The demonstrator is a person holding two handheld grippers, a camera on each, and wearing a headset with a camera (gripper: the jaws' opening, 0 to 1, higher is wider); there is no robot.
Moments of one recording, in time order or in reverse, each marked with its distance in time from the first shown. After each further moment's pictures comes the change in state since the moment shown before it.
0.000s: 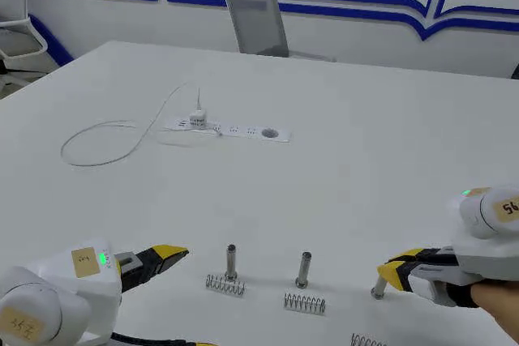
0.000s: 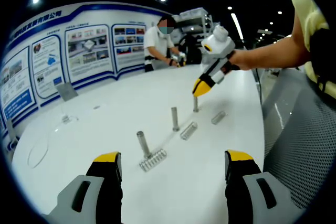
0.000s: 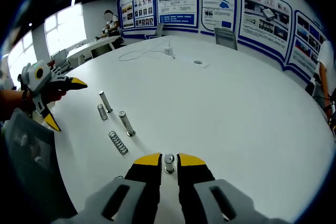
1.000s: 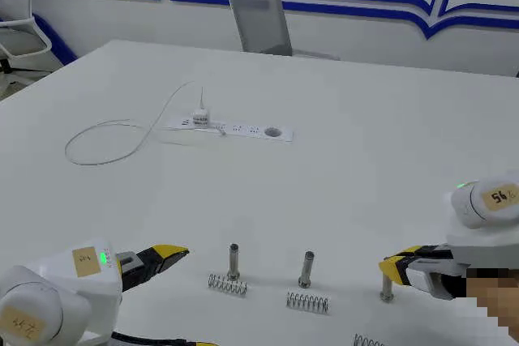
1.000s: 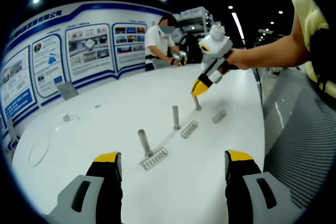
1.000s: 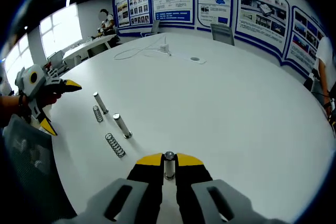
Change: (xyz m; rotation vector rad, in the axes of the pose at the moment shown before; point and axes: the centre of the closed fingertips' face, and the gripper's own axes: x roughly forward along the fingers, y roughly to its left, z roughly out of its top) left arm -0.001 0.002 -0.002 -0.004 0.007 0.005; right arm 0.006 -0.003 -0.001 0.032 0.024 -0.020
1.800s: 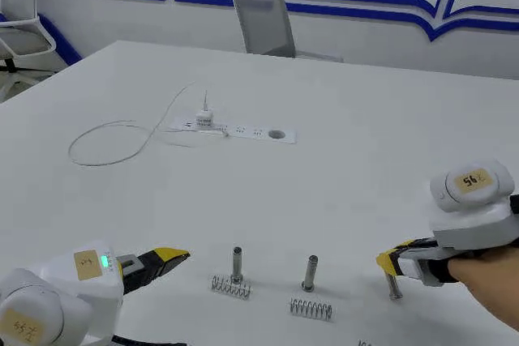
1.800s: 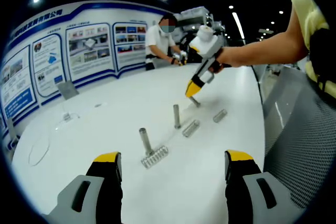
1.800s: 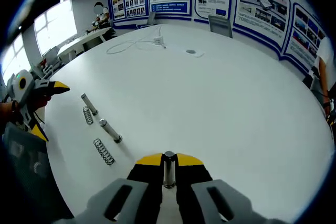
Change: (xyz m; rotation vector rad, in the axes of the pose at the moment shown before) left arm -0.002 0.001 -0.002 -0.002 0.005 0.001; right arm 0.018 -0.013 0.005 0.010 0.083 -0.026
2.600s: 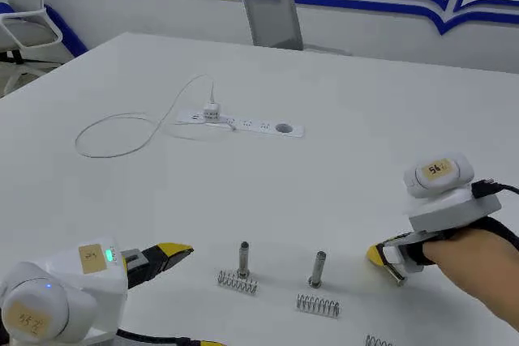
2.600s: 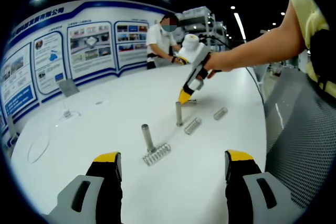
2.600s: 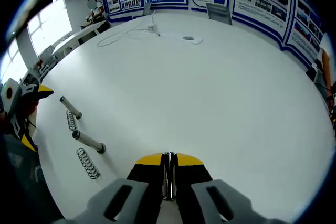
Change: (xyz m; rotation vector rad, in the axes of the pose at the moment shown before) left arm 0.001 0.004 -0.005 -0.015 0.005 0.003; right arm 0.042 -0.012 0.001 0.032 0.084 0.002
